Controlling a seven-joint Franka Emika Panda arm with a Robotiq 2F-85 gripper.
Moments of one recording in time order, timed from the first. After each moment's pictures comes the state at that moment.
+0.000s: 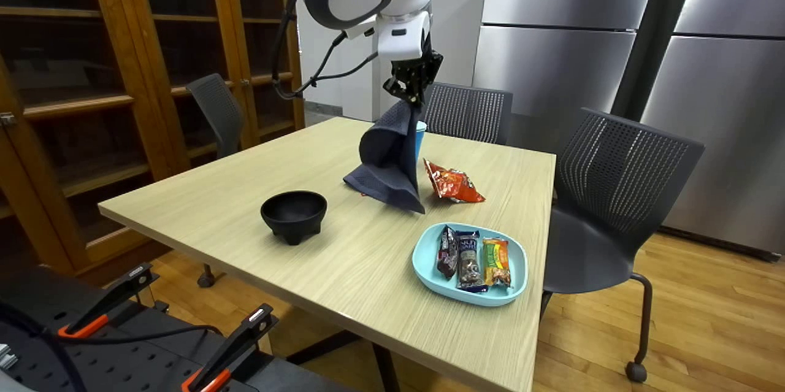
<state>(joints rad) -0.57 0.28 0.37 -2.23 0.65 3.12 1.24</state>
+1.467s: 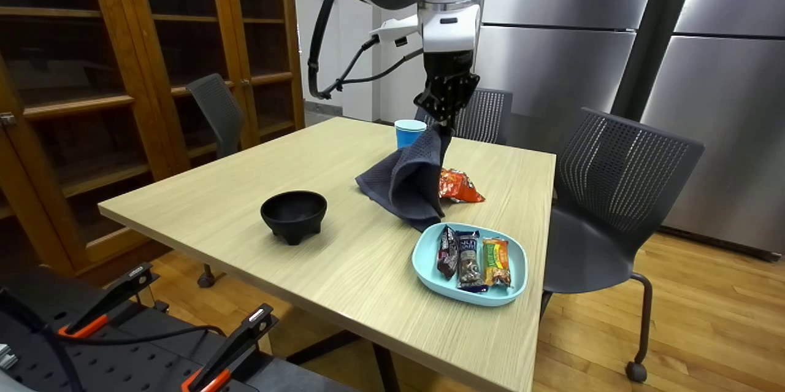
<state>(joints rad) -0.21 0.21 -0.22 -2.25 0.39 2.77 1.35</state>
